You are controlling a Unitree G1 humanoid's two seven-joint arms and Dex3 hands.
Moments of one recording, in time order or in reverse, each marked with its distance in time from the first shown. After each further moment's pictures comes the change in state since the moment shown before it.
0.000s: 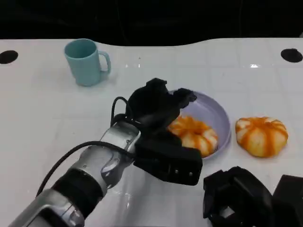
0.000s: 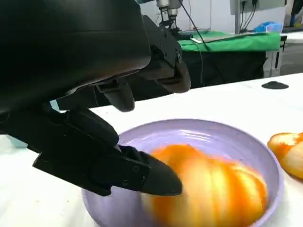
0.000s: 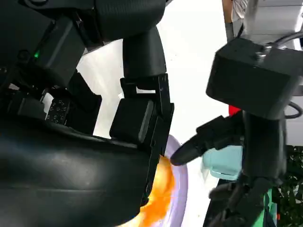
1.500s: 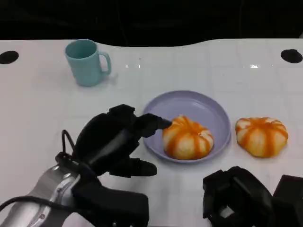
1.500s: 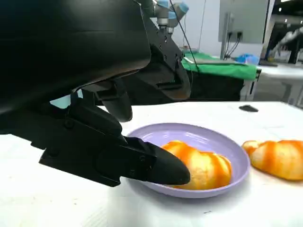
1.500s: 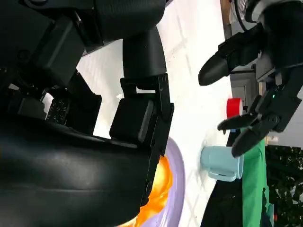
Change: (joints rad) left arm 0.482 0.270 0.238 -0.609 -0.139 -0.204 -0.085; right arm -0.001 0.002 0.000 0.000 0.002 -0.005 0.004
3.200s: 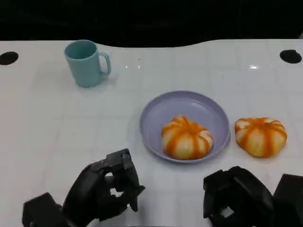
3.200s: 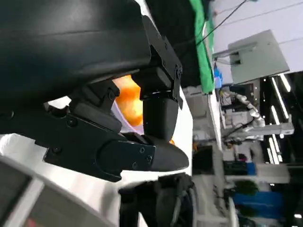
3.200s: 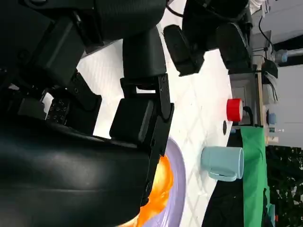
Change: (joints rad) left arm 0.259 -0.255 0.201 0.293 -1.066 -0.231 -0.534; right arm -0.003 -0.003 -0.002 0.003 0.008 0.011 0.007
